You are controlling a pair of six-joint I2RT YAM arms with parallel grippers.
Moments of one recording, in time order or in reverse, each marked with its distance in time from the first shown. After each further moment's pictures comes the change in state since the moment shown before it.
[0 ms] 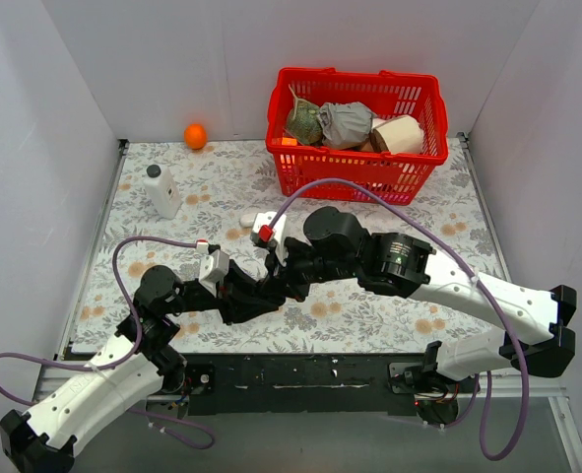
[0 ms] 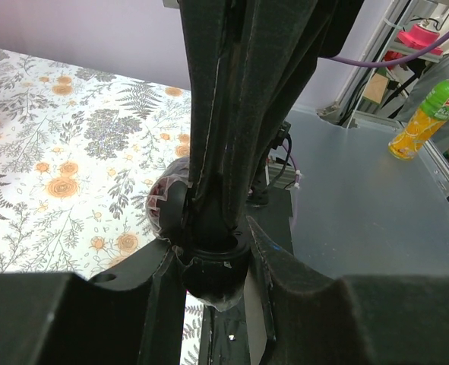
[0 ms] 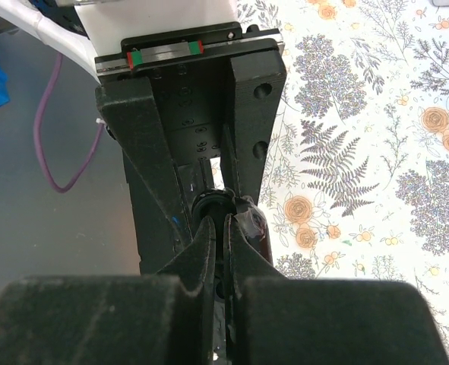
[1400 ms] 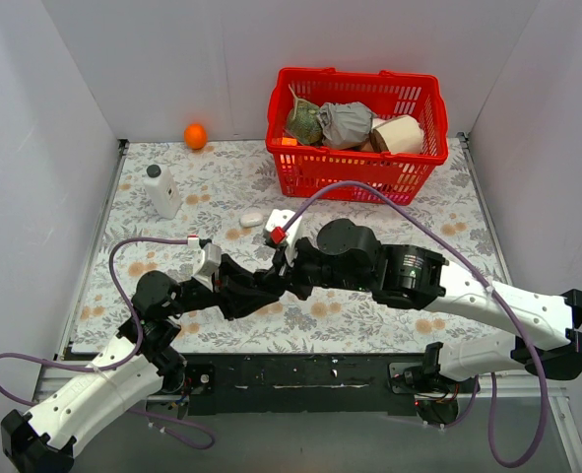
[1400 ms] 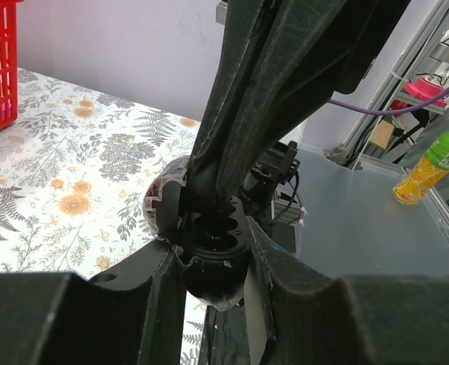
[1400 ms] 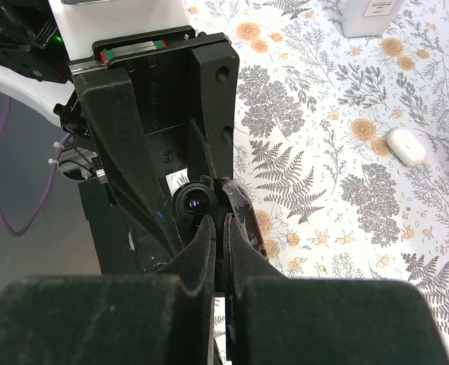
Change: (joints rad) left arm 0.000 -0.014 -0.035 0.119 -0.109 -0.118; right arm 0.057 -0.070 -0.064 0.085 0.245 0.008
